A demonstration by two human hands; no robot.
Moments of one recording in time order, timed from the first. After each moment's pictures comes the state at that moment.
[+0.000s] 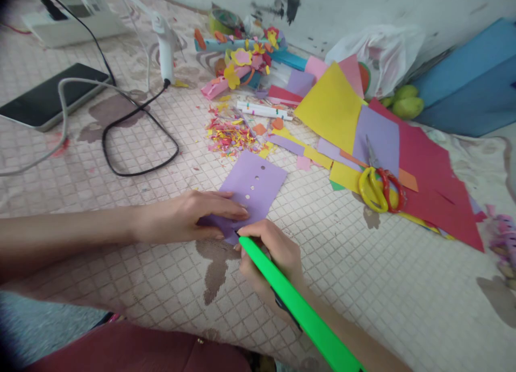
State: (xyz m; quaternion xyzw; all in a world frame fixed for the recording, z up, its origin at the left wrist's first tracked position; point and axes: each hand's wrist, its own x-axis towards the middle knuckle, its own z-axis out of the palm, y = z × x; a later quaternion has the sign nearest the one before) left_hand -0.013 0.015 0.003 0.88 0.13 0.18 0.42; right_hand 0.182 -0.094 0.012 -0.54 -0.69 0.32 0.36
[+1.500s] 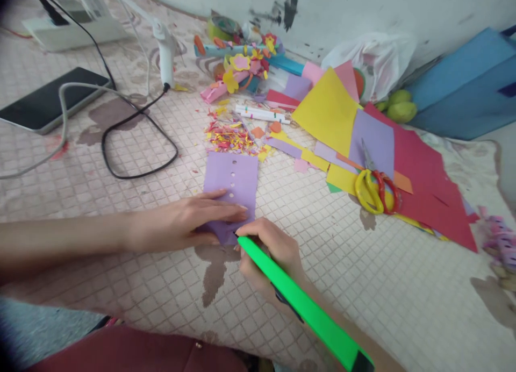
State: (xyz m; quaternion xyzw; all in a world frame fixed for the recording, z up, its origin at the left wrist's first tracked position) left_hand -0.018 0.008 0.003 0.90 0.13 0.18 0.37; right_hand 0.183 -0.086 0.016 -0.53 -0.71 0.31 0.35
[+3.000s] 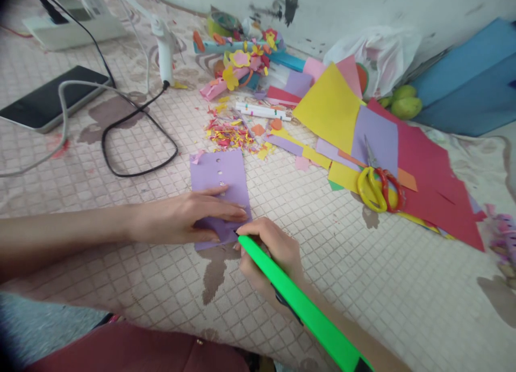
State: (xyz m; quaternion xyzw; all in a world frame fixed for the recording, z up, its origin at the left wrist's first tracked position) left_hand -0.017 0.017 0.008 0.90 0.10 0.13 0.41; right_hand 0.184 -0.090 0.011 -0.53 -0.70 0.31 0.36
